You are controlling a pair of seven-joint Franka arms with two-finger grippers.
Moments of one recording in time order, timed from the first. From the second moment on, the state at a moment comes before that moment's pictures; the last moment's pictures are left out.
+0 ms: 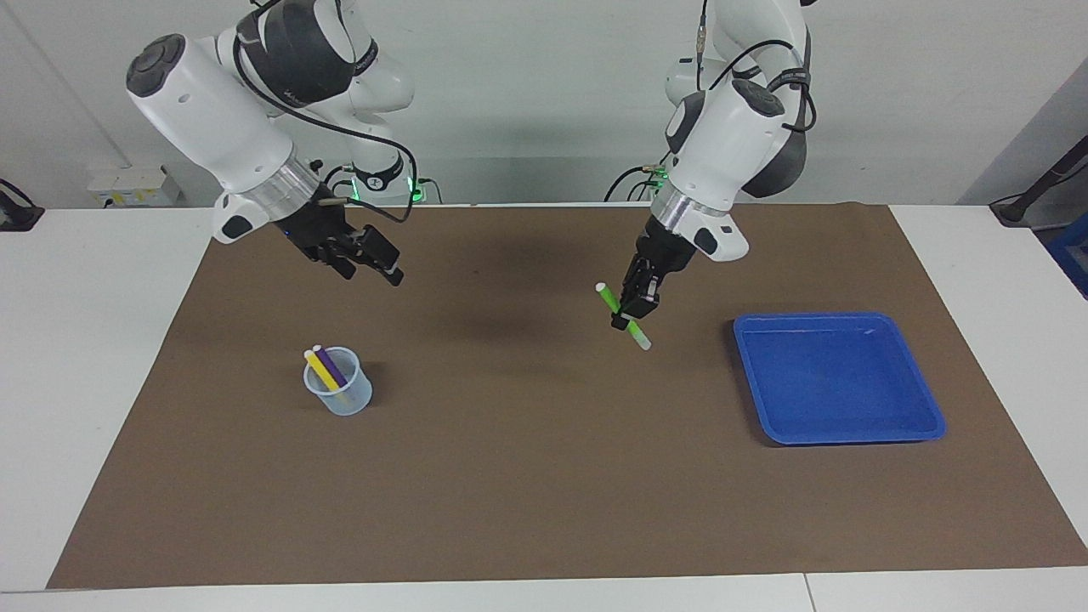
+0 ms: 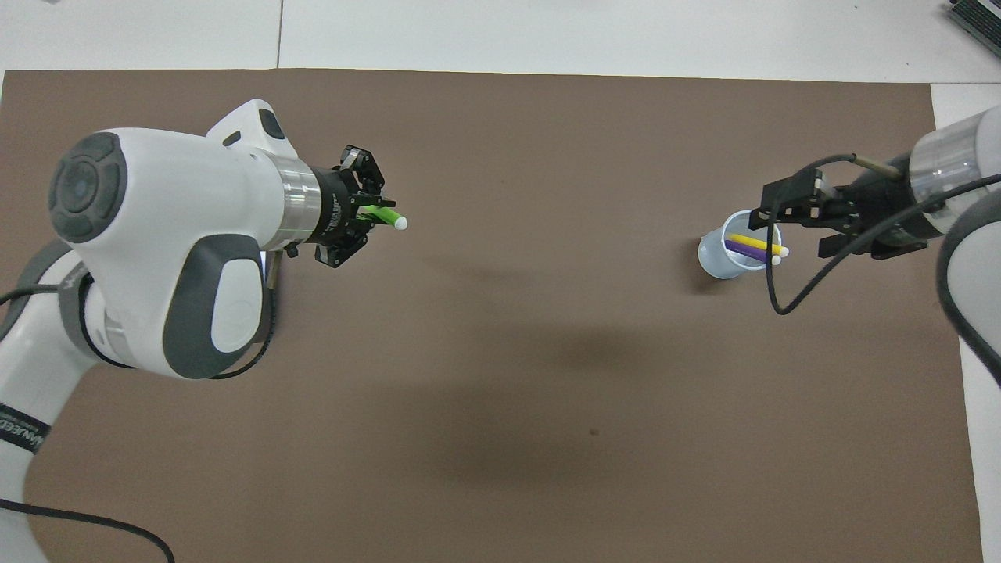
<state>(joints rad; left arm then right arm) -0.30 0.12 -0.07 -1.82 -0.32 2.23 -1.26 -0.04 0.06 0.05 -1.62 0.20 1.67 0.23</state>
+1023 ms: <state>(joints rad) 0.04 0.12 -0.06 -1.84 -0.07 2.02 -0.18 -0.06 0.01 0.06 -1.66 0.04 1.64 0.07</state>
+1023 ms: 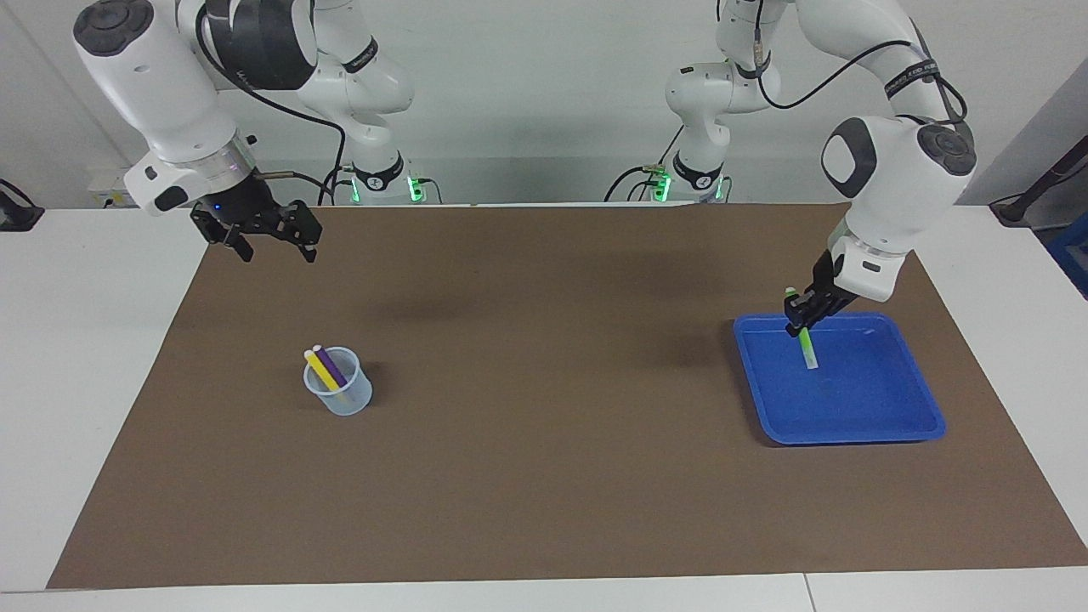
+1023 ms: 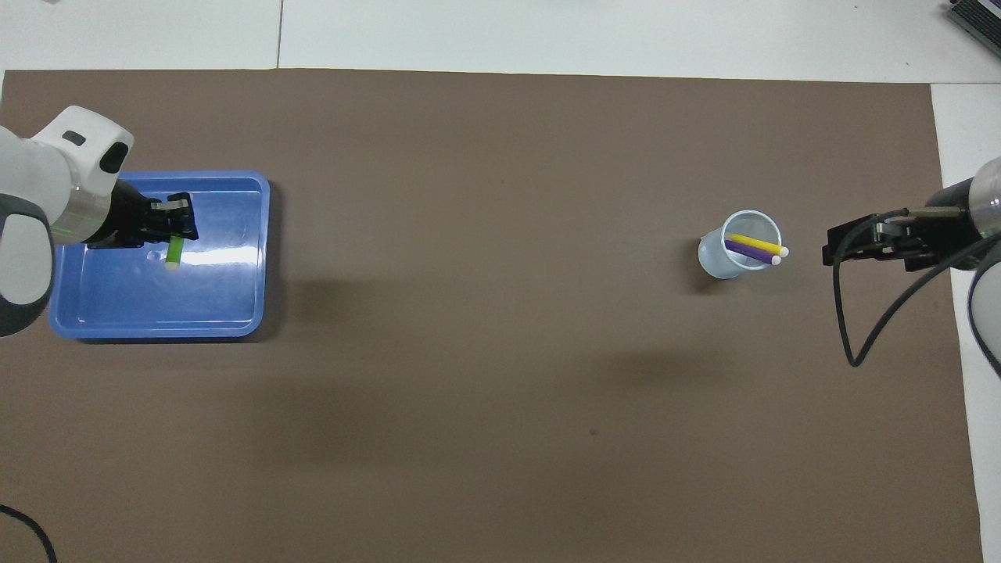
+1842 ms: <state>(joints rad) 0.25 0.23 -0.06 -1.91 0.02 2.27 0.24 -0.06 0.01 0.06 -1.67 0.04 1.64 0.07</state>
